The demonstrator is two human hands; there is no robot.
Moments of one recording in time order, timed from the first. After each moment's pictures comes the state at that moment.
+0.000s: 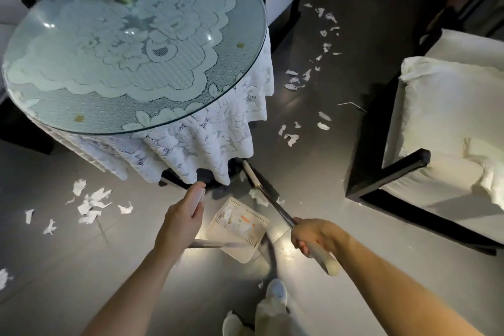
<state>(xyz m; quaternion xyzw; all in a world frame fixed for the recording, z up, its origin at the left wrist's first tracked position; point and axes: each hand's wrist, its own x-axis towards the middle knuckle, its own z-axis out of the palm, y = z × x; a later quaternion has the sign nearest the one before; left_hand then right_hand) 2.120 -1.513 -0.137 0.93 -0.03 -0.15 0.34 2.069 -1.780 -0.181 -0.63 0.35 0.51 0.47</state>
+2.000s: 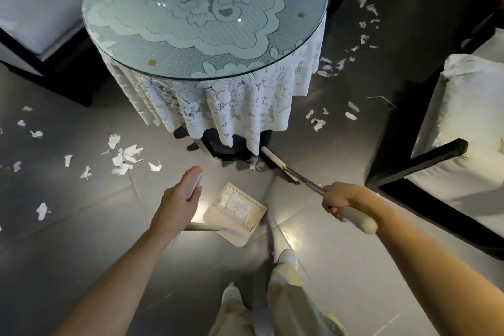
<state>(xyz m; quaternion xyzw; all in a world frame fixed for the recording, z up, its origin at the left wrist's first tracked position) 2.041 -1.376 -0.132 0.91 0.05 -0.15 0.38 2.050 -1.709 -0.115 -0.77 0.28 0.51 0.26</state>
